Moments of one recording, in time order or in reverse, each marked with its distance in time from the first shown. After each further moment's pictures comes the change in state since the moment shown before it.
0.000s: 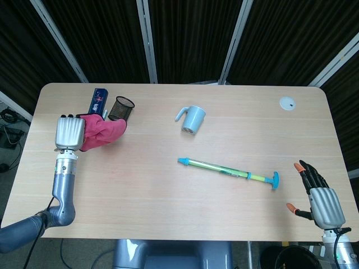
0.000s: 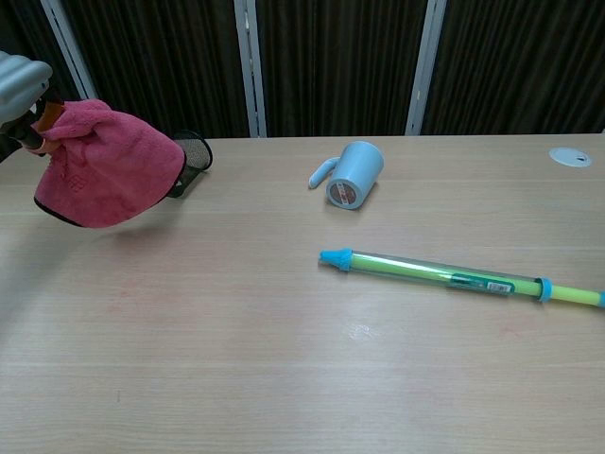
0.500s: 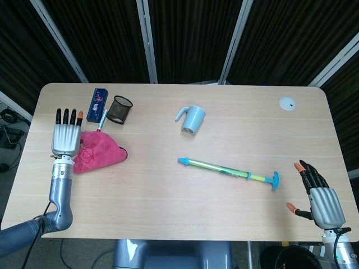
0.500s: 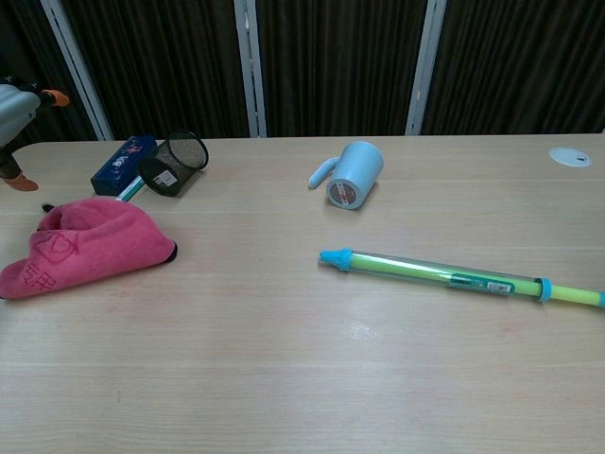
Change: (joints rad) left arm 0.021 0.026 0.048 -0.051 -0.097 0.002 0.148; right arm -0.001 -0.002 0.001 0.000 0.001 0.002 -0.008
